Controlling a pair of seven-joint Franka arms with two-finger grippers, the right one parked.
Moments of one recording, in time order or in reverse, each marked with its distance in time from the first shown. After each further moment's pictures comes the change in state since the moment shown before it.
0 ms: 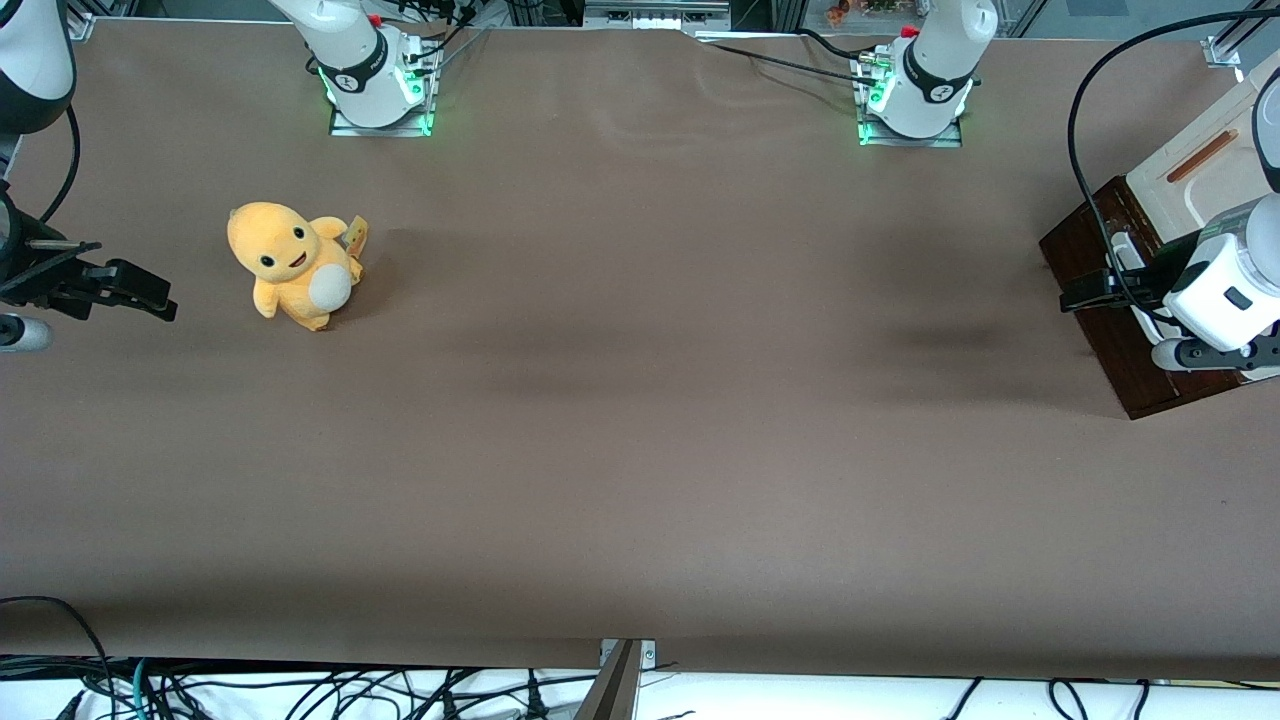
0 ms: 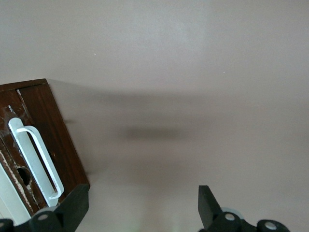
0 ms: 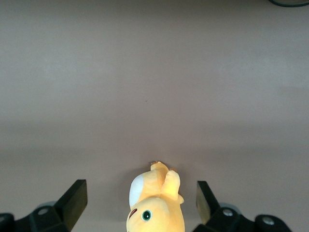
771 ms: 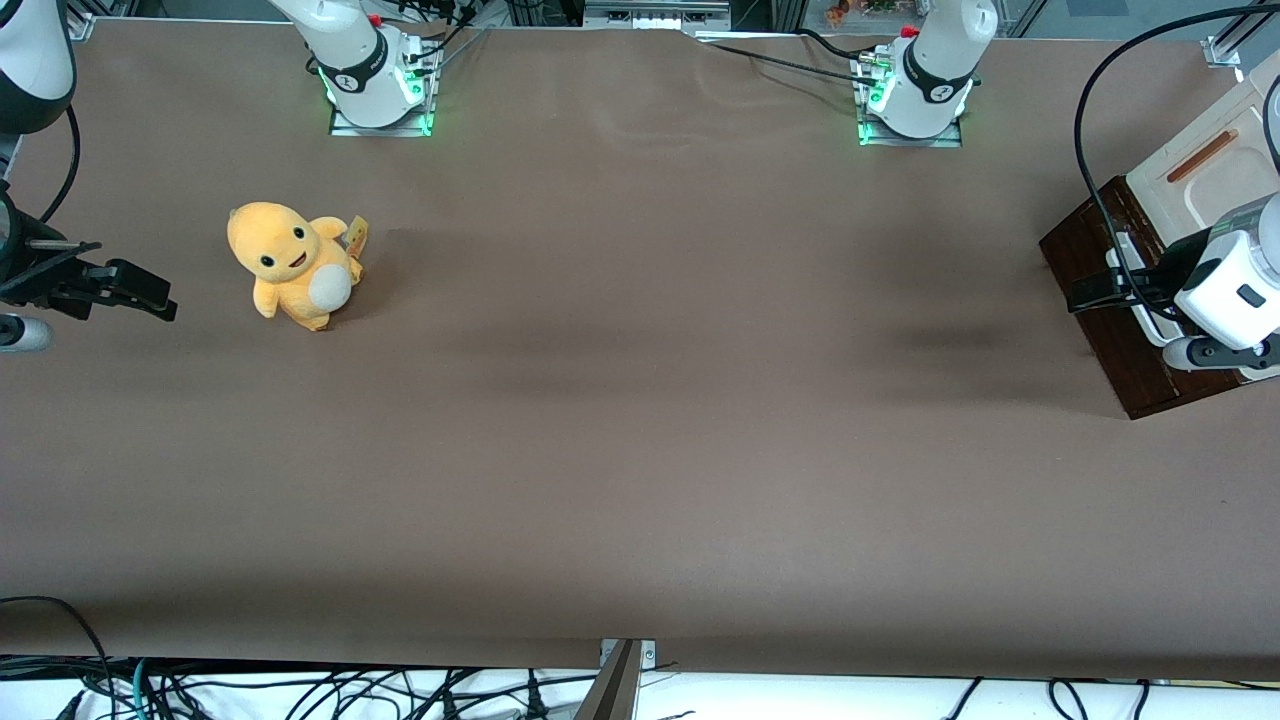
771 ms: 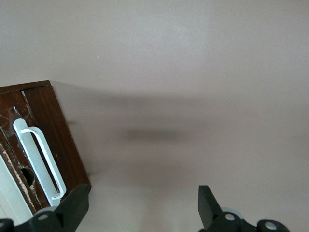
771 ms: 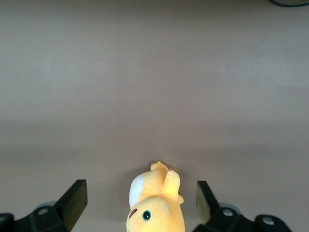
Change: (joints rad) arm 0.007 -0.002 0.001 0.010 0.000 0.000 0.000
